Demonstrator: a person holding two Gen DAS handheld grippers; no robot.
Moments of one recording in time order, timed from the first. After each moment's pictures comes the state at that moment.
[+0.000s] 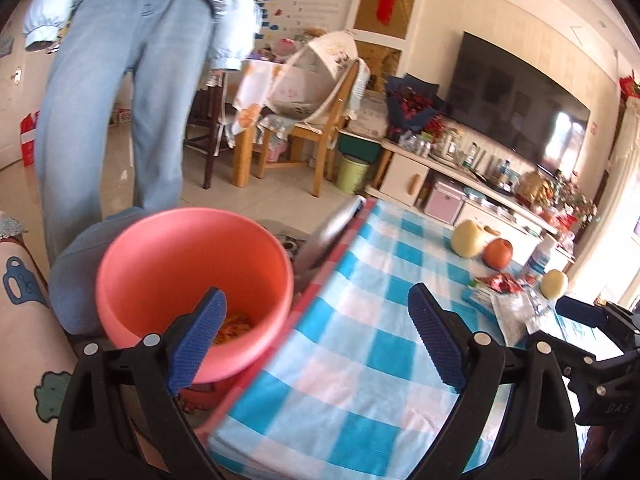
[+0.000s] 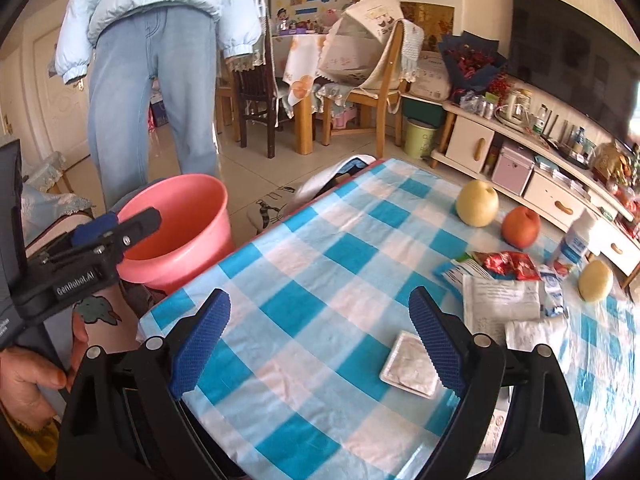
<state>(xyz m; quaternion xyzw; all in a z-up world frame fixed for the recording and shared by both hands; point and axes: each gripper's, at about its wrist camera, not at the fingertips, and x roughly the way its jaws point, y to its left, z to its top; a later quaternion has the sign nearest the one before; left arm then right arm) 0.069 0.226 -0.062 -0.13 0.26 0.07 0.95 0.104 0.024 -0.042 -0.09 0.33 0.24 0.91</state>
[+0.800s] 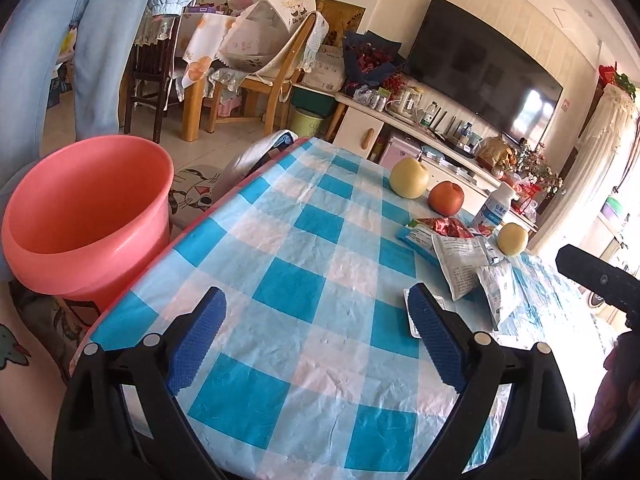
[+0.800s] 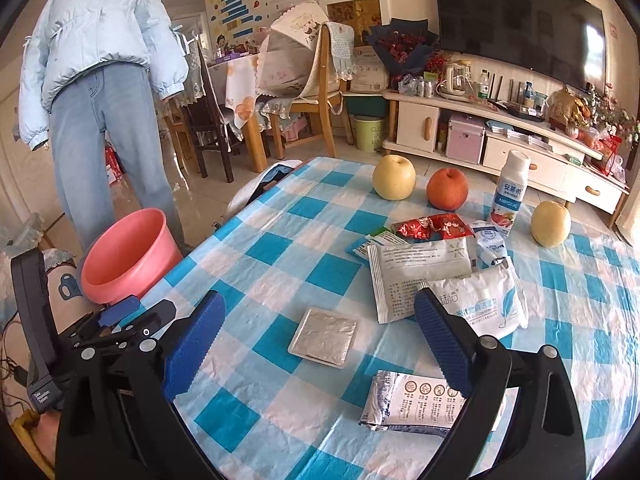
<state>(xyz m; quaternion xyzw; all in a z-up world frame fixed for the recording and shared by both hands) 0.082 0.142 -0.109 -0.16 0.32 0.00 0.93 0.106 -0.081 -0.038 0.00 0.33 0.18 0.93</state>
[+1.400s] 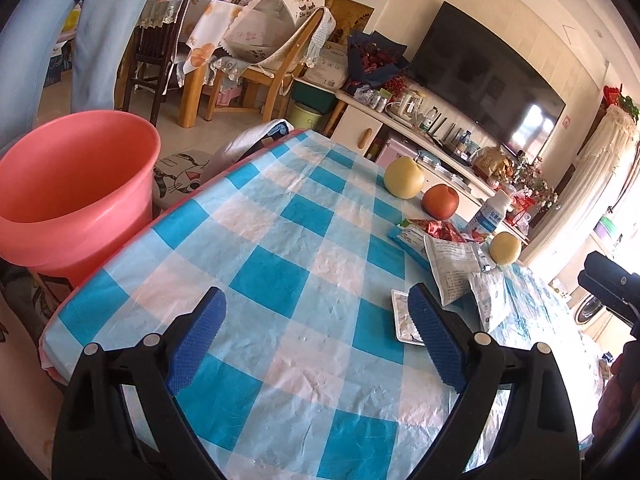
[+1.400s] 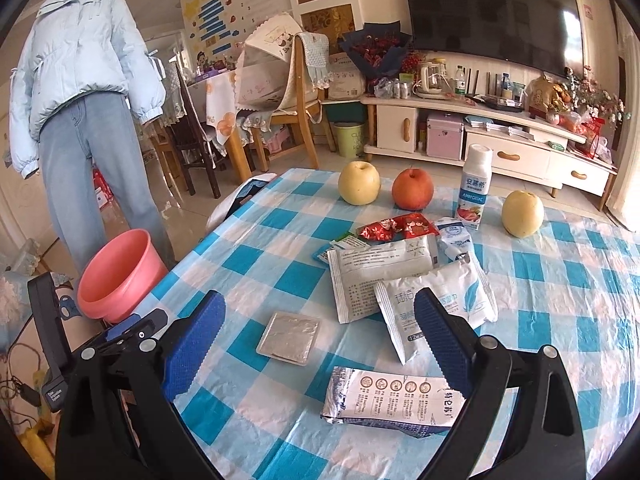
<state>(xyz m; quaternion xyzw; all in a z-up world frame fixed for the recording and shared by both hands) 0.092 0.134 -0.120 -0.19 0.32 -0.01 0.93 0.104 -0.133 -0.029 0.04 0.32 0.15 0.93</state>
